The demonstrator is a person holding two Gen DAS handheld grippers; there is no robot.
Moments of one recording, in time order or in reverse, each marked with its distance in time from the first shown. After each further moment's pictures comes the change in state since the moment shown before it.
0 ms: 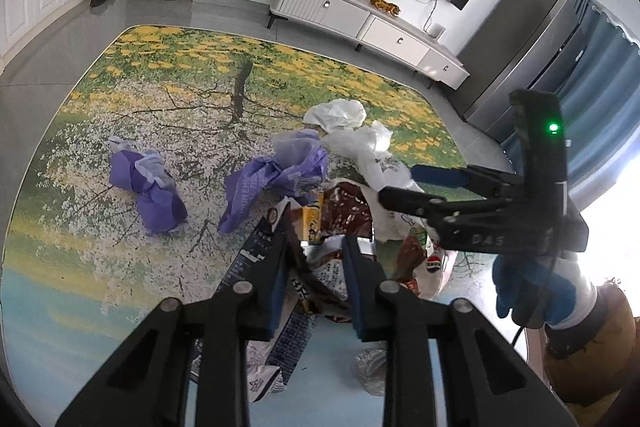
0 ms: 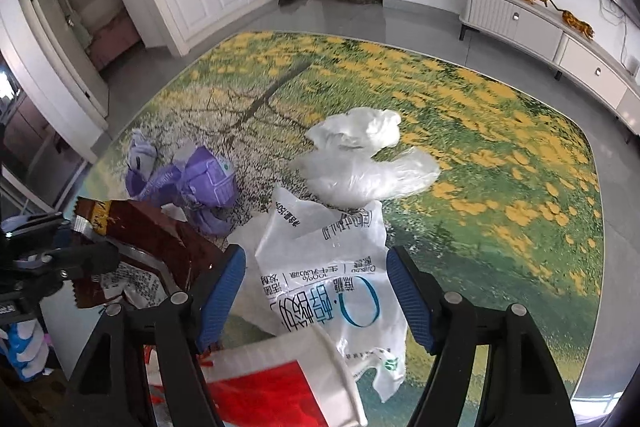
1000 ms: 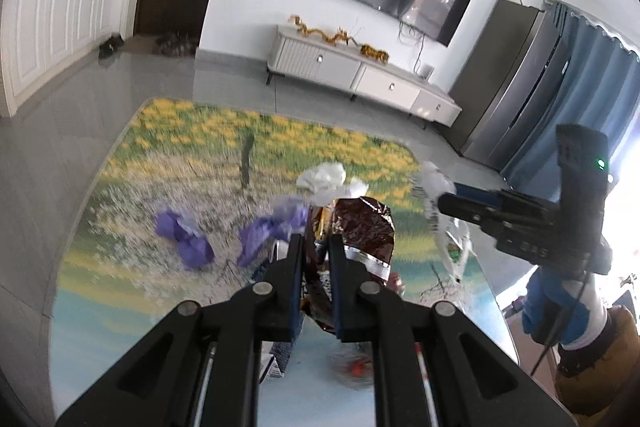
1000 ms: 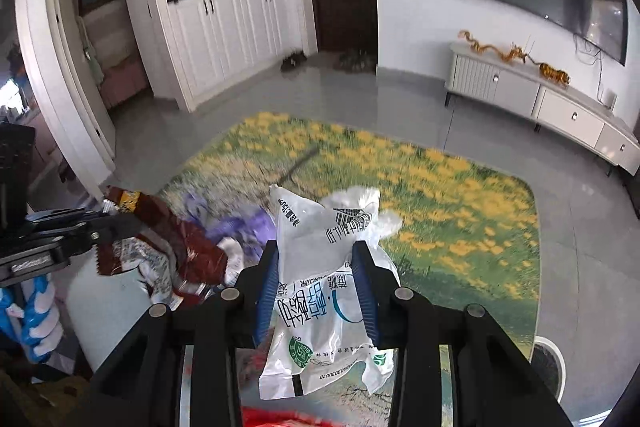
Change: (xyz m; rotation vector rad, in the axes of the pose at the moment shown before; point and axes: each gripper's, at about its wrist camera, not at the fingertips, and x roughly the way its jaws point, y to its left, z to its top) left arm -0.088 -0.026 0.003 0.067 -0.214 0.034; right arm -0.124 0.025 -0.016 -0.013 -0.280 -0.027
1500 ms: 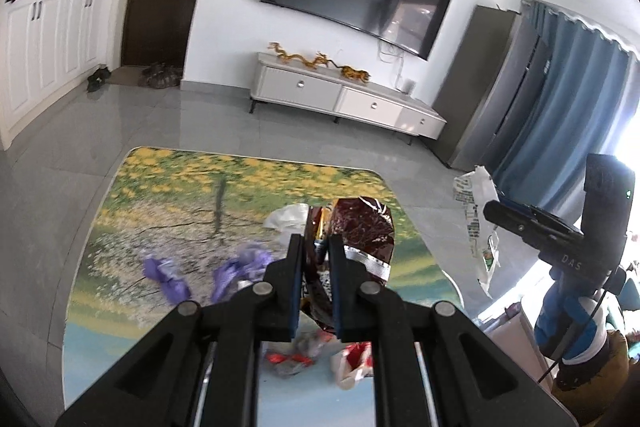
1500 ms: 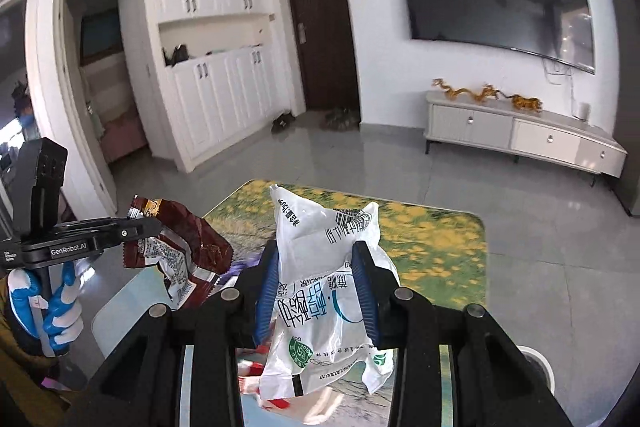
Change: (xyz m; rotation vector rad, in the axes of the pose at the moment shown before) left arm -0.023 -0.054 0.033 0.072 -0.054 -0.038; right arm -0.104 -0.026 -0.010 0.063 -0.215 -0.033
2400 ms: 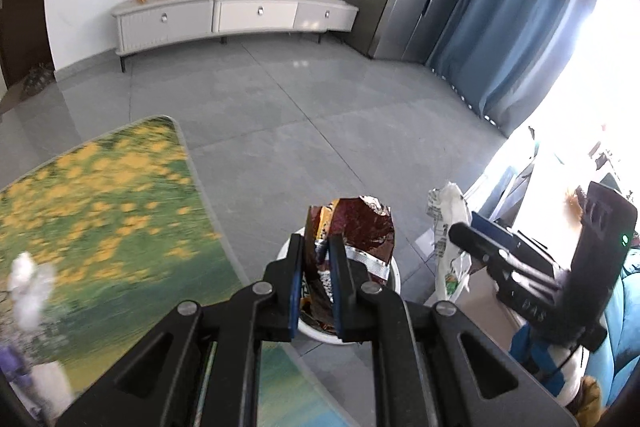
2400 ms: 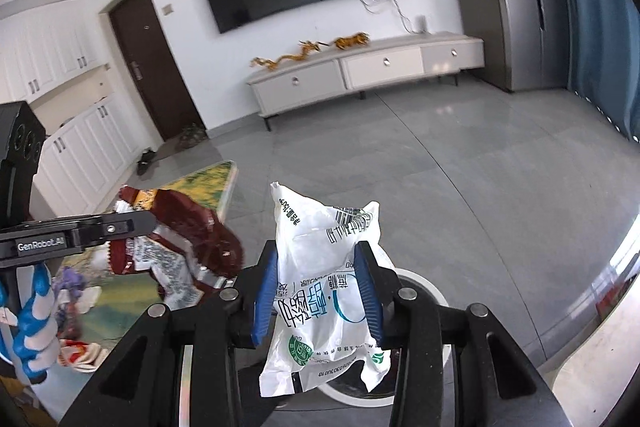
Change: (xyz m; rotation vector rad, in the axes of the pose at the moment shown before) left arm 0.280 -0.287 -0.011 0.275 0.357 -0.186; right arm -0.070 -0.260 -0.129 0.435 0.011 -0.383
